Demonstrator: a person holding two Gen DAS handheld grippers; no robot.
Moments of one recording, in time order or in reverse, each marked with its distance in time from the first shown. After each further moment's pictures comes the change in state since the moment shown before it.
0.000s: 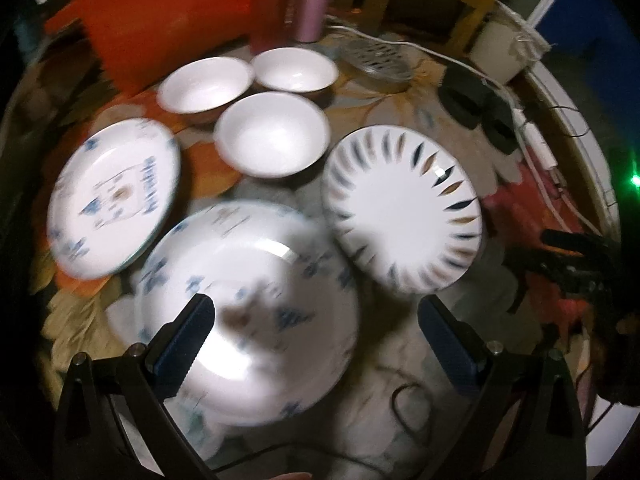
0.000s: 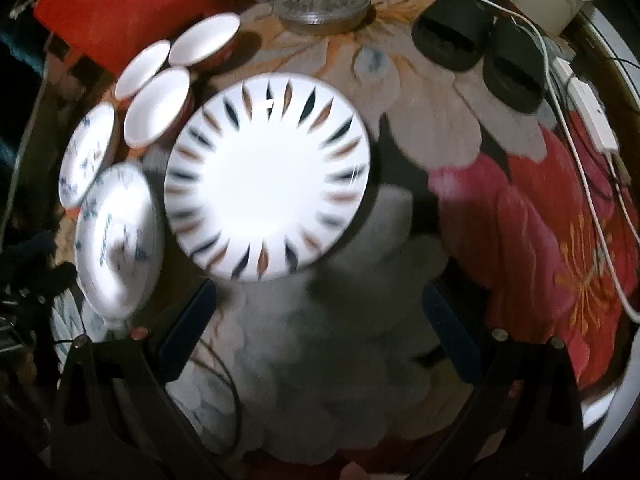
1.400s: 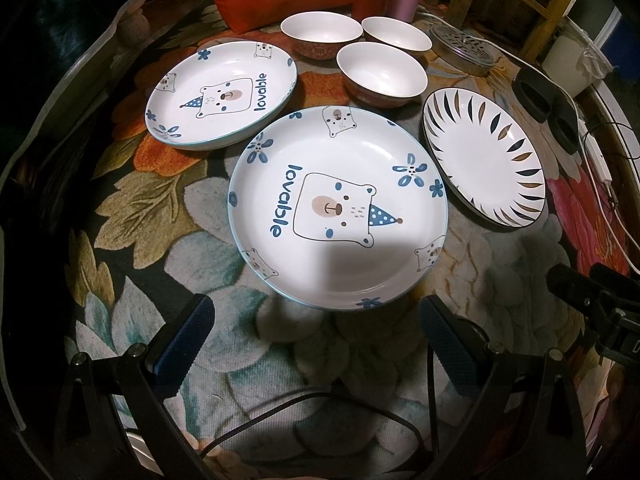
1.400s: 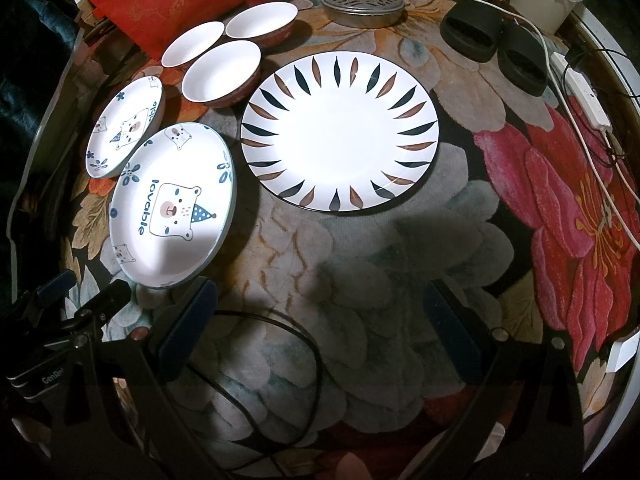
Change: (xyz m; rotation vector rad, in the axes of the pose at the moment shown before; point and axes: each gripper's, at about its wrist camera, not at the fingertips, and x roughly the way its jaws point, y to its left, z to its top) left arm -0.026 0.040 -0.101 -0.204 0.010 0.233; right arm -0.012 0.089 -0.068 0.021 -0.038 -0.023
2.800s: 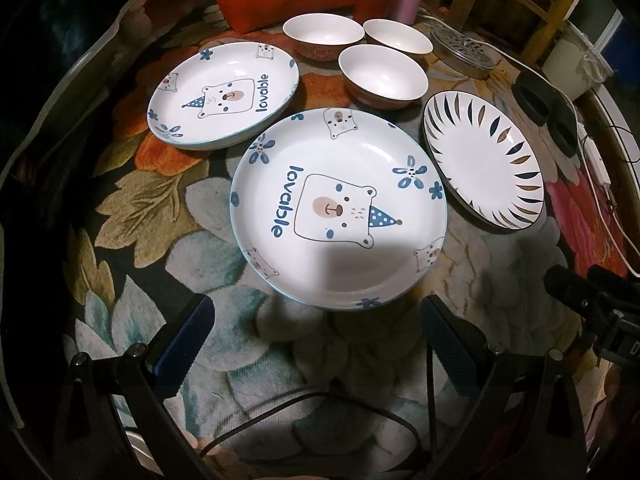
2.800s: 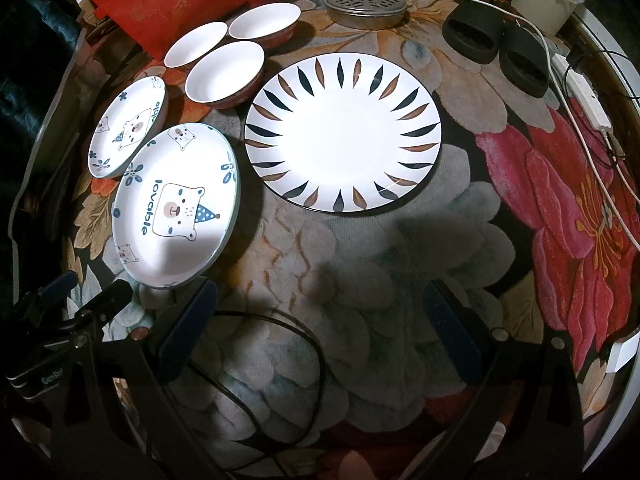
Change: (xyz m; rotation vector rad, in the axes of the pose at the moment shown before) left arm -0.002 -0.001 0.001 -0.003 0.003 -0.007; right arm -0.002 0.002 0.000 0.000 -0.002 0.001
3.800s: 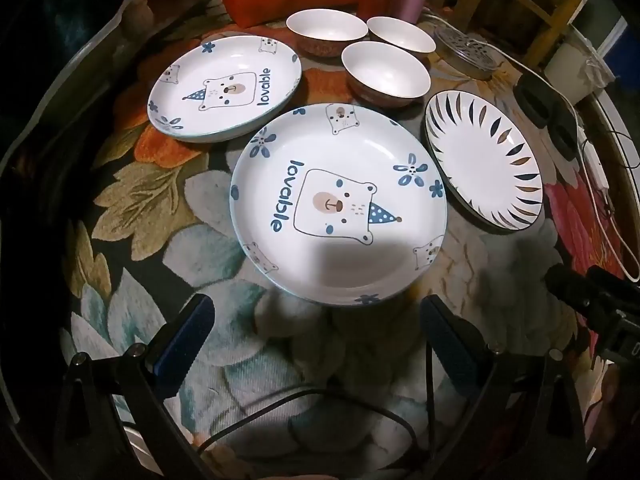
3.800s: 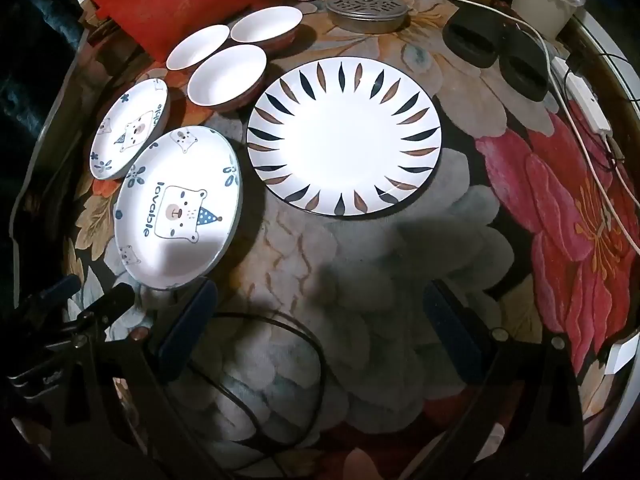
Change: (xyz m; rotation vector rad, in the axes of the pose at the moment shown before) left arm 0.000 0.001 -0.004 -0.013 0.003 -0.017; right arm -0.002 0.001 0.001 -0.003 -0.004 0.000
